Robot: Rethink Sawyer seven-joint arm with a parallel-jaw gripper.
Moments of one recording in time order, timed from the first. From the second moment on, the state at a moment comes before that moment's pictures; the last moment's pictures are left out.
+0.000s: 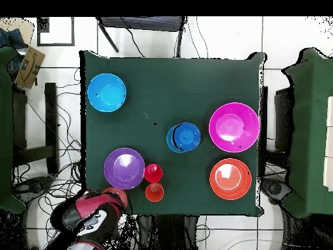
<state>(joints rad) 0.39 -0.55 -0.07 2.07 0.05 0.11 2.43</state>
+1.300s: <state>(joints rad) 0.56 -0.44 -0.11 2.08 0.05 -0.01 2.43</state>
